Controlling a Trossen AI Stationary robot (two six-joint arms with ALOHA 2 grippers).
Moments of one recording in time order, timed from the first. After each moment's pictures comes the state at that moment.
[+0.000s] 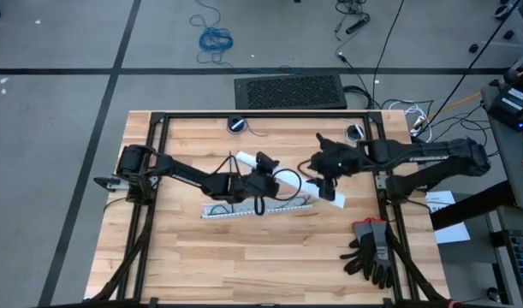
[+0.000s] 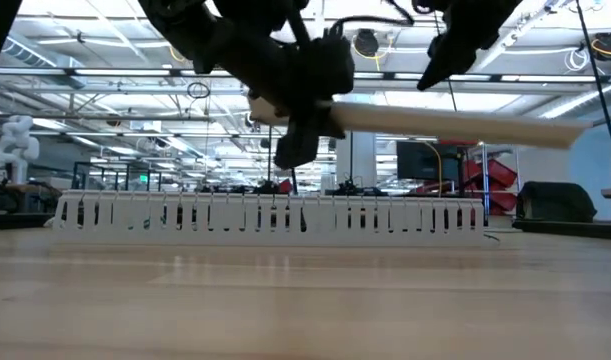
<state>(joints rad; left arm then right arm) -0.09 1.85 1.07 0.36 -0.77 1.07 -0.02 1.15 1.02 -0.71 0.08 0.08</state>
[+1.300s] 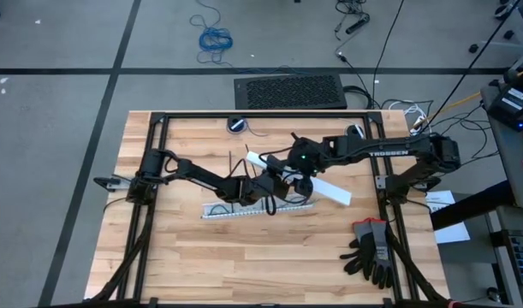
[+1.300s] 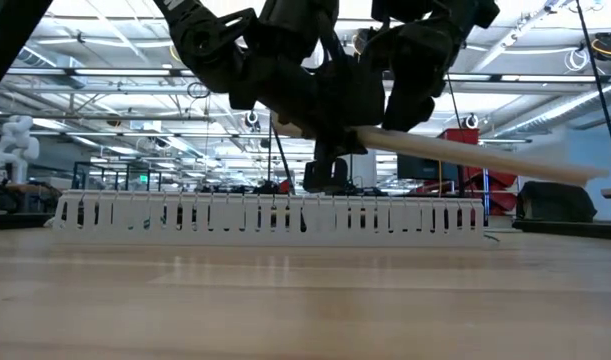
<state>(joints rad) -0.08 2.03 1.17 0.58 -0.83 1.24 -0.14 1.48 1.11 -0.65 -0.07 0.13</state>
